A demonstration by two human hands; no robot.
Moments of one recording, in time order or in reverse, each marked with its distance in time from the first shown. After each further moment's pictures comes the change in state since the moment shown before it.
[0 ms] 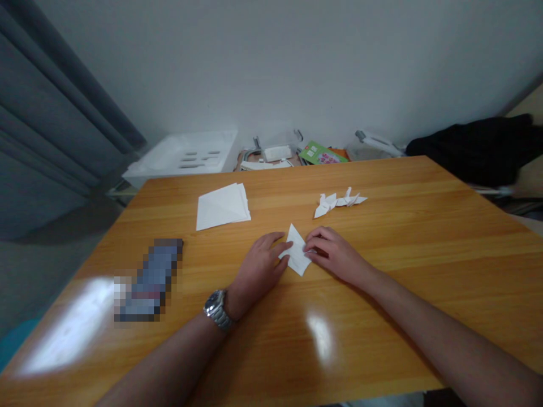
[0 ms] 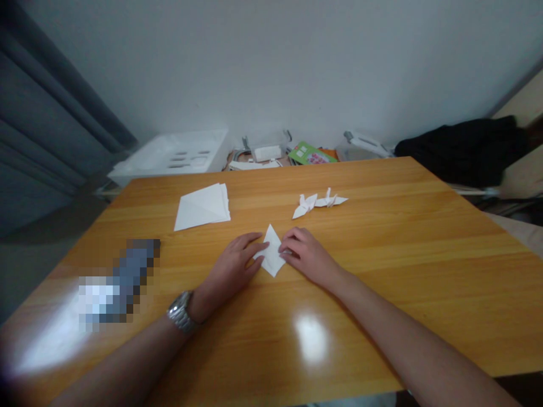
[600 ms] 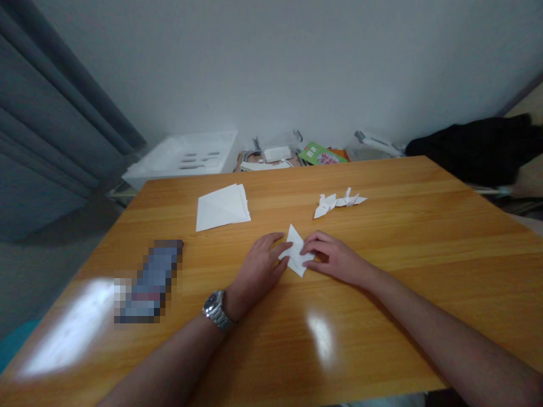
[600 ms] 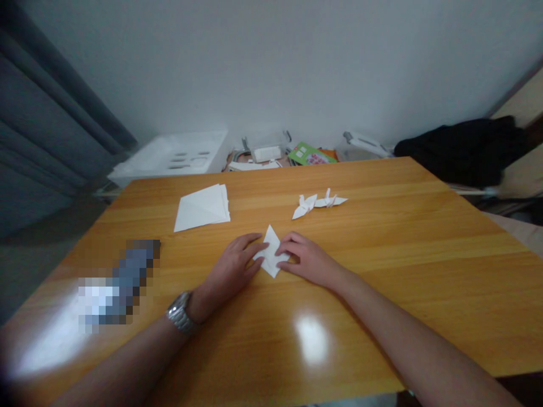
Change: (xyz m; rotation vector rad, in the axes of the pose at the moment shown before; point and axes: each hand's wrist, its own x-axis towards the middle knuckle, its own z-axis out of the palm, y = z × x) left_hand -0.001 -0.002 0.001 -0.004 -0.012 0.015; right_hand -0.003 0.004 0.001 0.171 -0.122 0.040
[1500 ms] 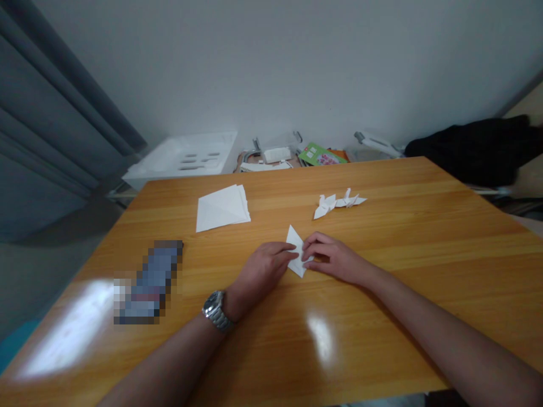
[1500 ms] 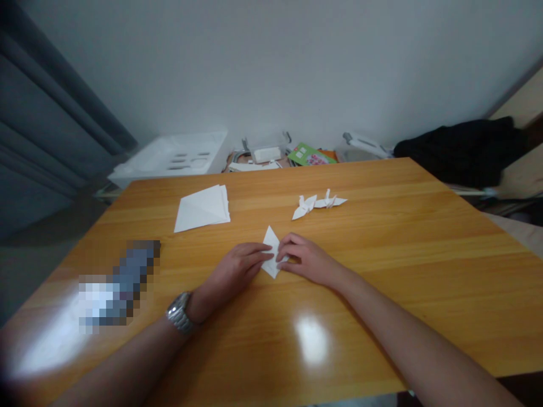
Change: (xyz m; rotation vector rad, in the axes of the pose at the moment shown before) left_hand 0.004 0.004 -0.006 -0.087 -0.052 0.153; right_hand 0.001 0.004 -0.003 0.054 -0.033 -0.054
